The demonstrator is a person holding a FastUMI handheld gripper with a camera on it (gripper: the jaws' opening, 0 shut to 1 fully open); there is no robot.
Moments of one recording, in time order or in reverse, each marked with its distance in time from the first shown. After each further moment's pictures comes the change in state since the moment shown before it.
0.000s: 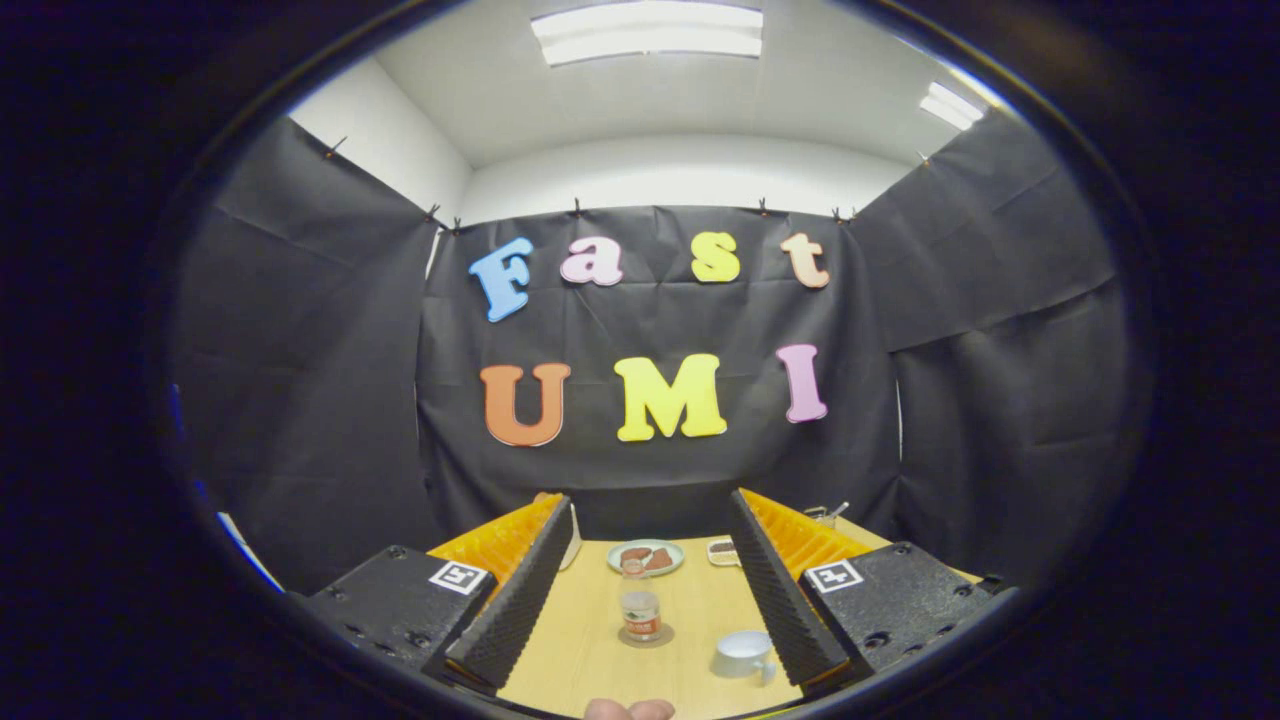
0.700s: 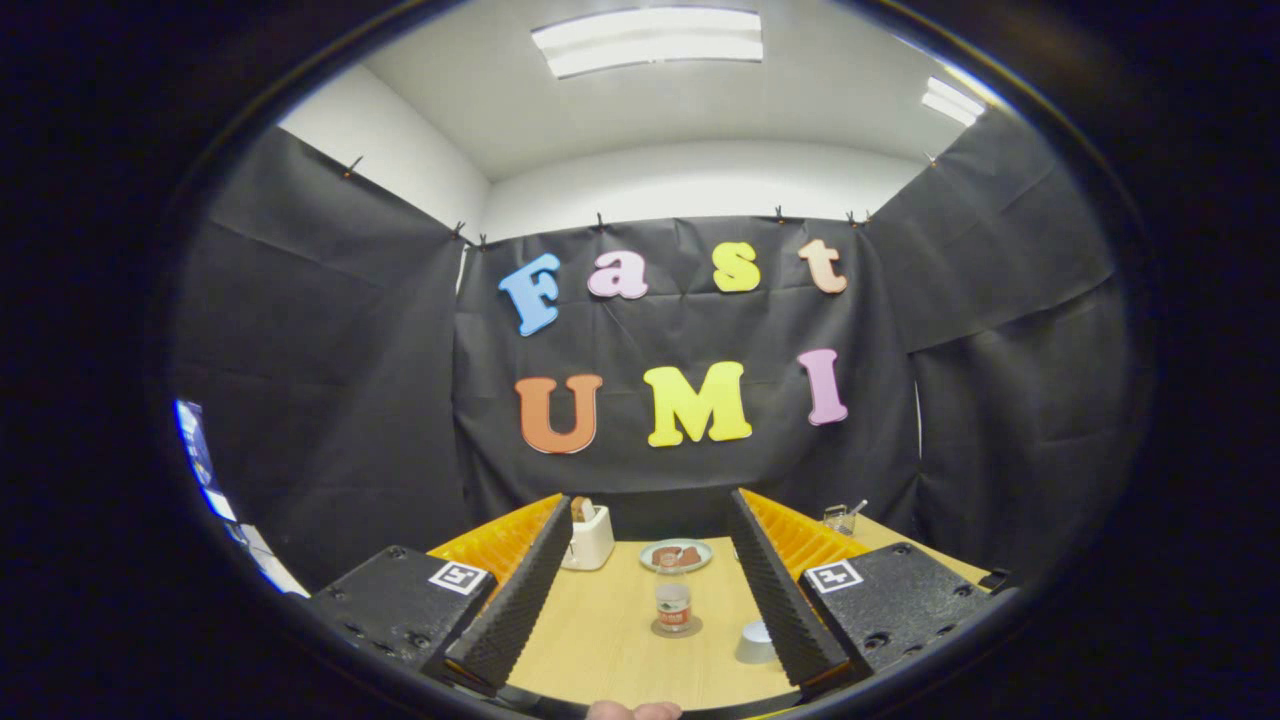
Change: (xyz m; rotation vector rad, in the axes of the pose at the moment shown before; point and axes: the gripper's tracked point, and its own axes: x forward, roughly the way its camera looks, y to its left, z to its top) arm -0.046 0.025 0.014 0.050 0.006 0.088
